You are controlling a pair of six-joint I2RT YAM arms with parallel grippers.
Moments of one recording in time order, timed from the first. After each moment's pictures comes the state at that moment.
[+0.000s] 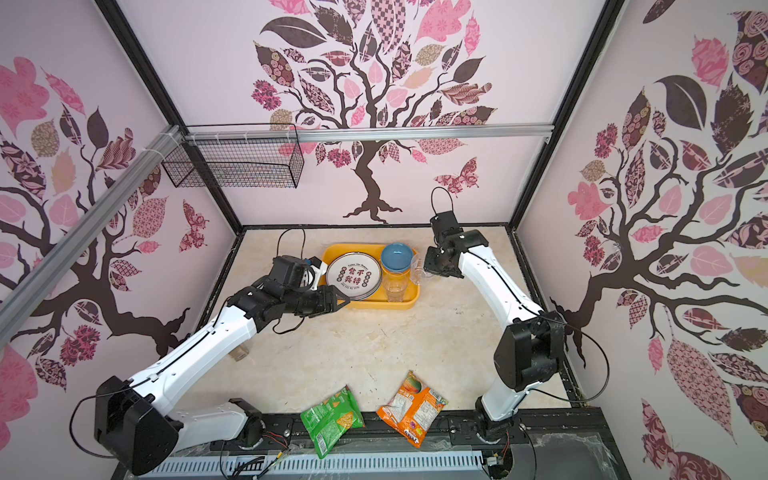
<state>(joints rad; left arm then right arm) -0.51 1.26 1.05 -0.61 0.38 -0.61 0.30 1.65 1.57 -0.99 0.06 0.52</state>
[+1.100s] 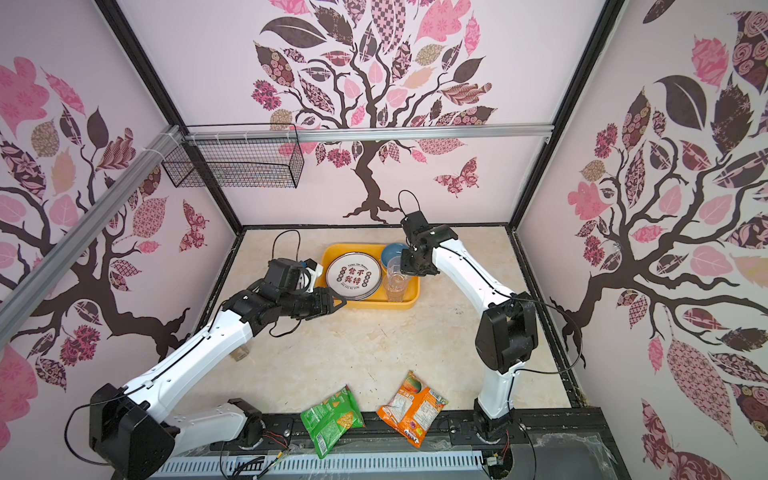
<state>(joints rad) -0.49 1.22 1.02 -0.61 0.37 -0.63 0.44 1.82 1.72 -1.03 0.05 0.50</state>
